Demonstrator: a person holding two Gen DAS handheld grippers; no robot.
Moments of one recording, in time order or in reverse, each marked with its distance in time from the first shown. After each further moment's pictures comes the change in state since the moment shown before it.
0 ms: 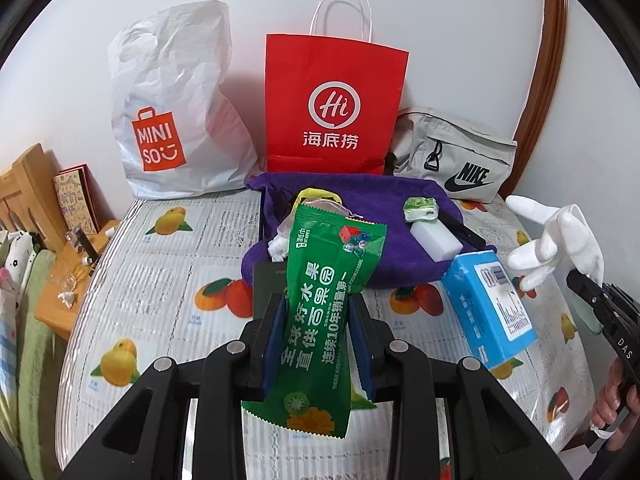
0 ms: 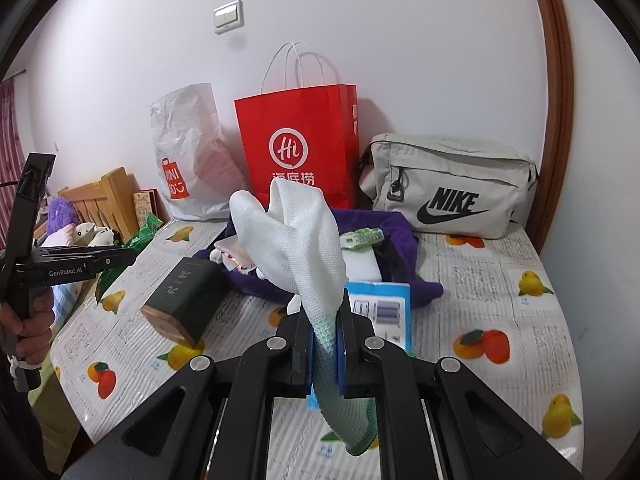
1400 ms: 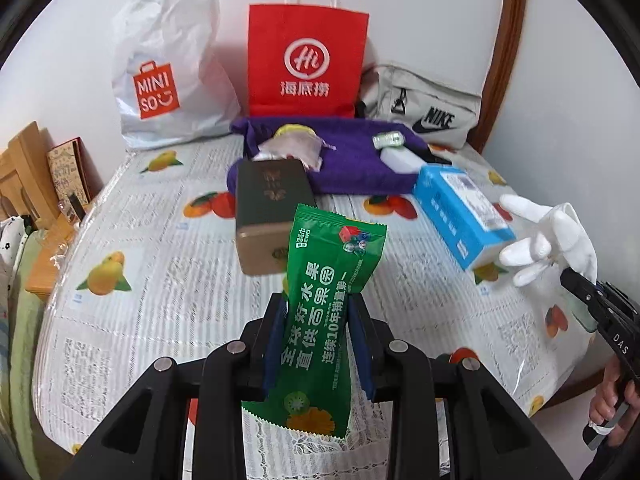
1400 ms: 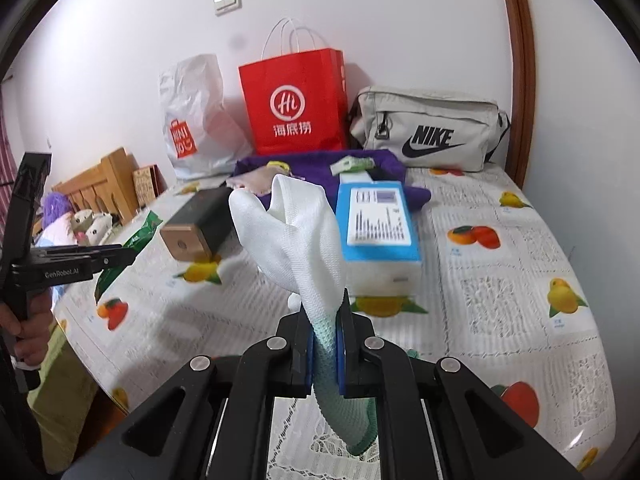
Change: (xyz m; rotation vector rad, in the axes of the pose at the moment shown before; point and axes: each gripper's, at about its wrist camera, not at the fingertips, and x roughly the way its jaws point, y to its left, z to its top) left arm -0.040 -0.005 -0.107 0.044 0.037 -0.057; right arm -0.067 0.028 -0.105 0.064 0.039 -0.051
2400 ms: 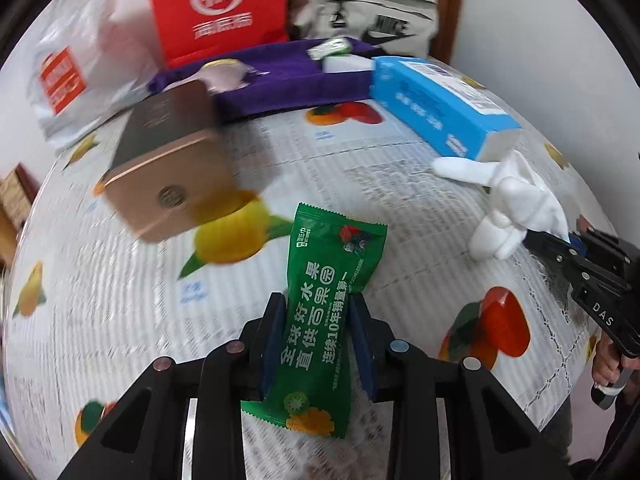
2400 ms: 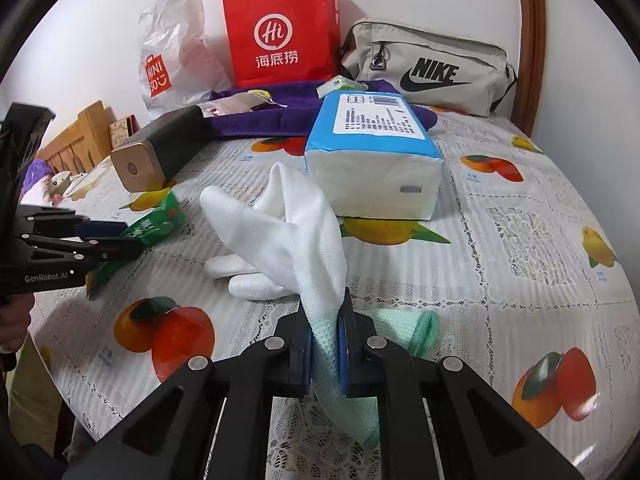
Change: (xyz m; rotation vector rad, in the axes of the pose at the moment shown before) left arm 0.087 -0.040 -0.042 0.207 0.177 -0.037; right arm 0.078 -0.007 -0.066 -0.026 0.136 -0.049
